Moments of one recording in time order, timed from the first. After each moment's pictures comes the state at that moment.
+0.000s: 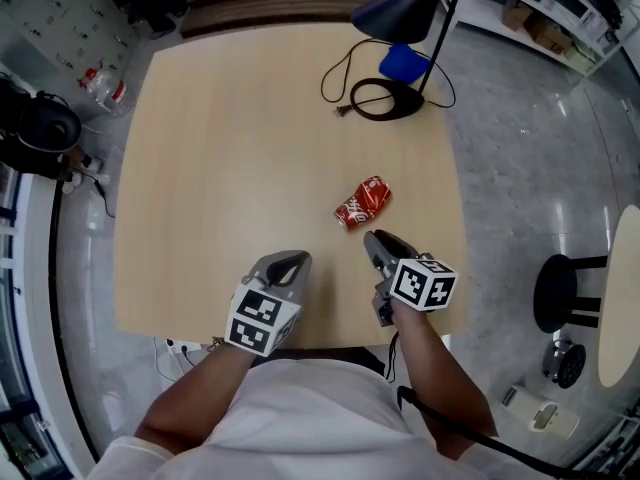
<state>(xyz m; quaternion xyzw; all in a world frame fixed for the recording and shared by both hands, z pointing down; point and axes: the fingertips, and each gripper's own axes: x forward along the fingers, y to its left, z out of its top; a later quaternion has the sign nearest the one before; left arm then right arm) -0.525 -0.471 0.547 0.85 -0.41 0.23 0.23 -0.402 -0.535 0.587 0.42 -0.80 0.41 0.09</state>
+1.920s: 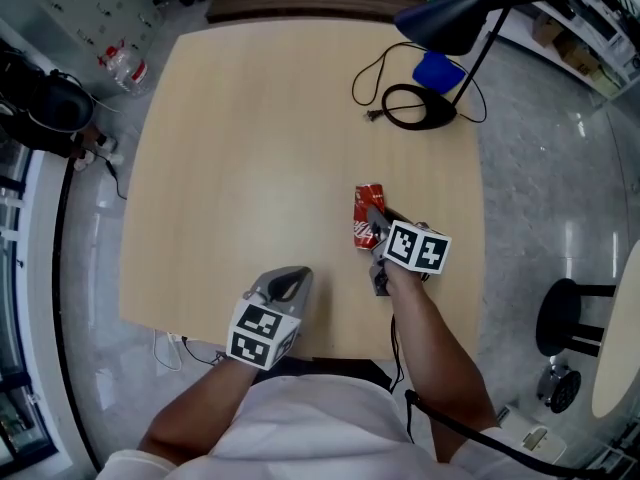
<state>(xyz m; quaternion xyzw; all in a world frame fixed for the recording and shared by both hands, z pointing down) -0.552 -0.455 0.569 0.82 -0.45 0.22 0.28 -0.445 -0.614 0.633 0.43 -0.78 0.43 0.14</state>
